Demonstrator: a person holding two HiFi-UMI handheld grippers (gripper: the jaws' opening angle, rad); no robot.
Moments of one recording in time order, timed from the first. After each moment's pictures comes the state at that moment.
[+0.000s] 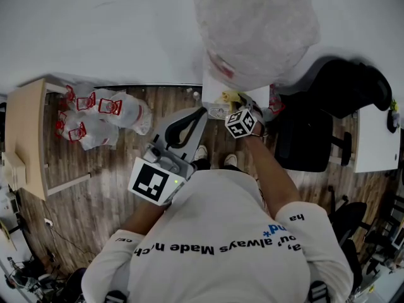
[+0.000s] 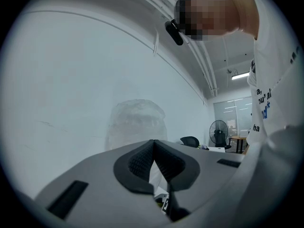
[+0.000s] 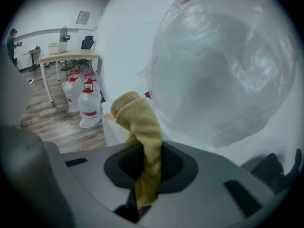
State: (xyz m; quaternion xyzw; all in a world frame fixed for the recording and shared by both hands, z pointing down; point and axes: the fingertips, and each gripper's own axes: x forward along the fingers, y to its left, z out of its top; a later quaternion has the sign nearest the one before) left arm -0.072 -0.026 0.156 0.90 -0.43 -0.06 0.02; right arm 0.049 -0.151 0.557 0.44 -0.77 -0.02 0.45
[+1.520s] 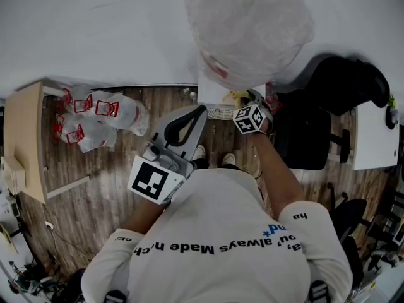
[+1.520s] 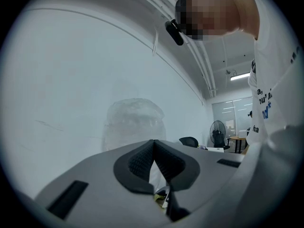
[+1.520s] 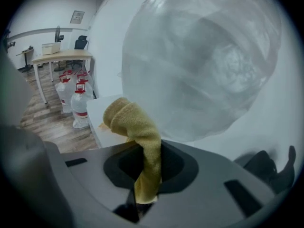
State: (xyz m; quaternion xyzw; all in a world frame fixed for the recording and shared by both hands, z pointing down) left arm -0.060 -0.035 0.156 0.91 -0.42 -0.07 0.03; right arm 0.095 -0.171 0.532 0.47 -0.76 -0.02 0.45
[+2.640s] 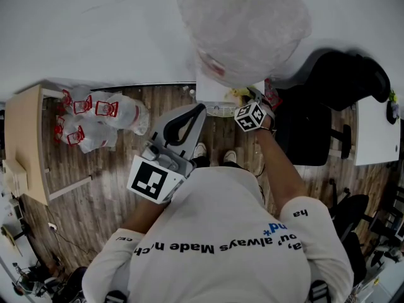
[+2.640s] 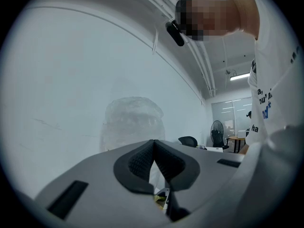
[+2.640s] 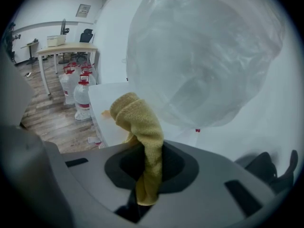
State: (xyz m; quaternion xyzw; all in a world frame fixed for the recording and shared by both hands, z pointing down) left arm -0.055 -0.037 0.157 0.91 -0.41 -0.06 0.03; right arm 0.110 -0.169 0.558 0.45 -0.75 -0.03 0.48
